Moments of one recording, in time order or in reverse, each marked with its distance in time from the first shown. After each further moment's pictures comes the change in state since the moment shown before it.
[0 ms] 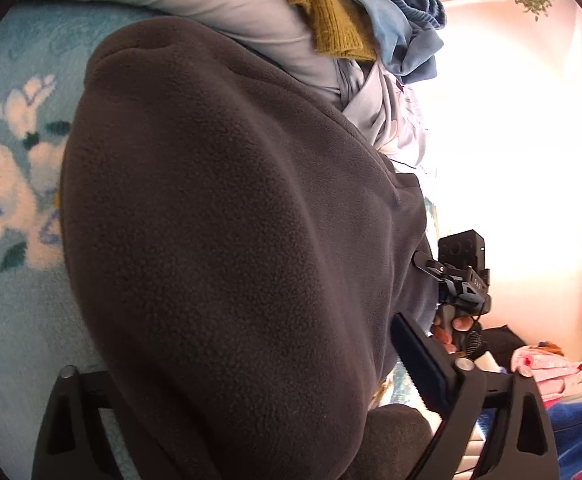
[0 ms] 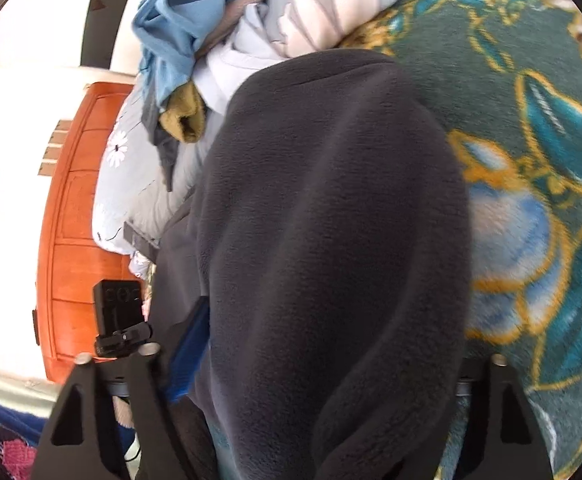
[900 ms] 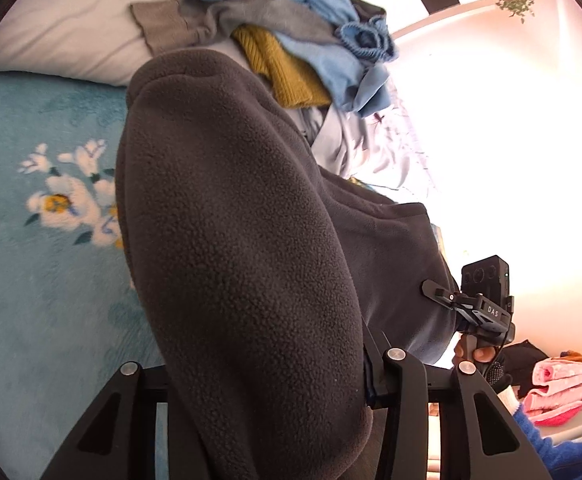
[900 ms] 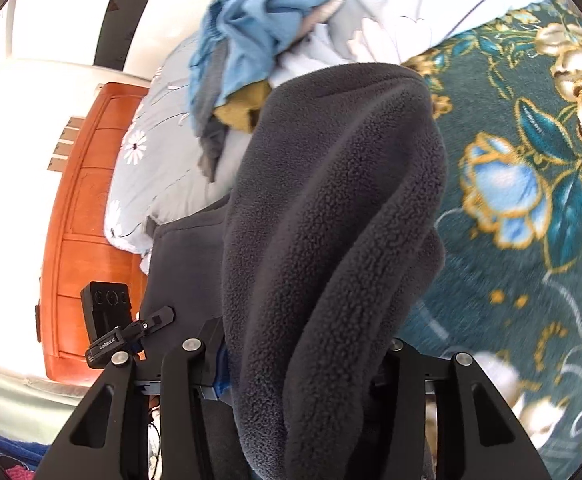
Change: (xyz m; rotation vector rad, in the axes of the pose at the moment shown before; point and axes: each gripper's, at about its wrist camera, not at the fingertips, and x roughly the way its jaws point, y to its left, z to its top) left arm -0.090 -0.064 -0.052 0.050 -0.143 0.070; right arm -0.045 0.081 -0.047 -0.051 -0.049 0.003
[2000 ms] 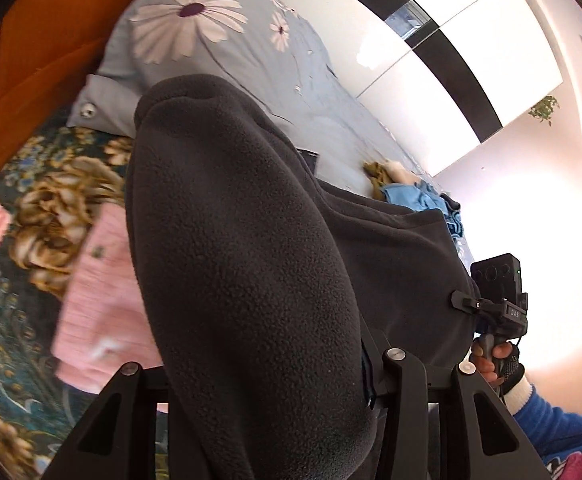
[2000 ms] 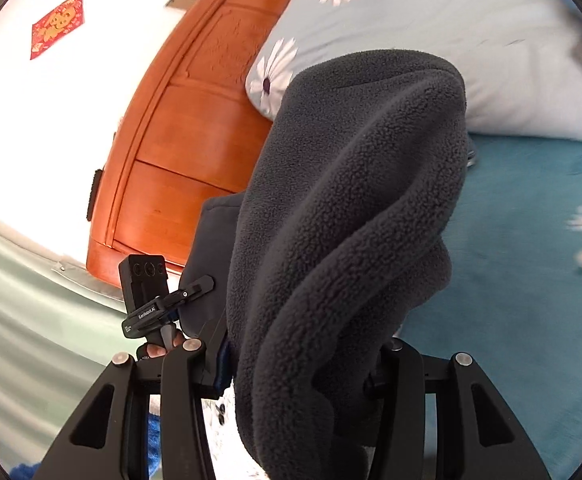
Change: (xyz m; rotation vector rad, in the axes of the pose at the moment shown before) left arm -0.457 0.228 -0.073 -0.100 -0.403 0.241; right arm 0.294 0.342 -0.088 -0.351 0.354 0.346
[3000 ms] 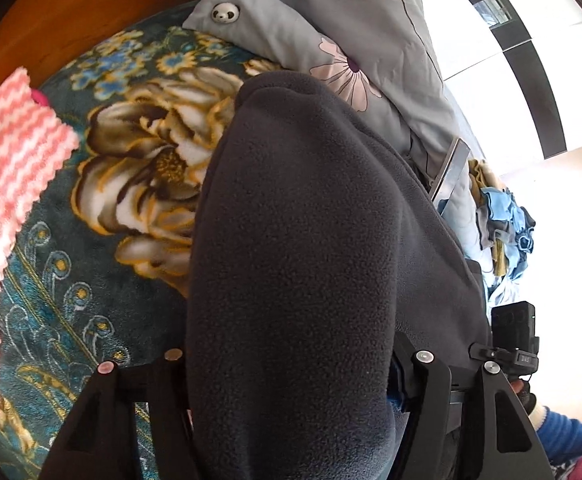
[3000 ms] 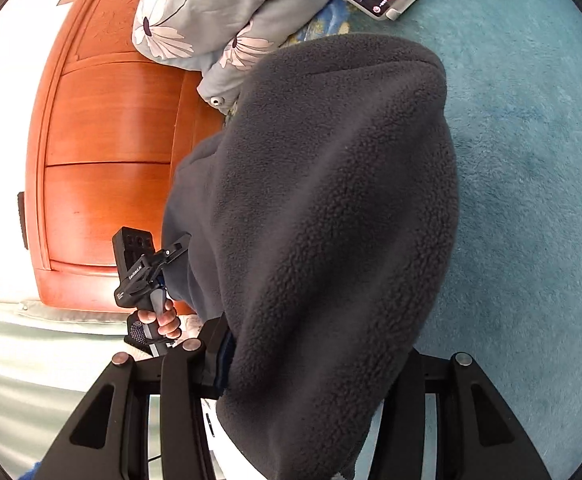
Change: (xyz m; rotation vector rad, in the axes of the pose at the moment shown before) left arm 0.072 0.180 0.004 -0.186 0.158 0.115; right arm 0.108 -0.110 -0.063 0.242 0.152 -0.080
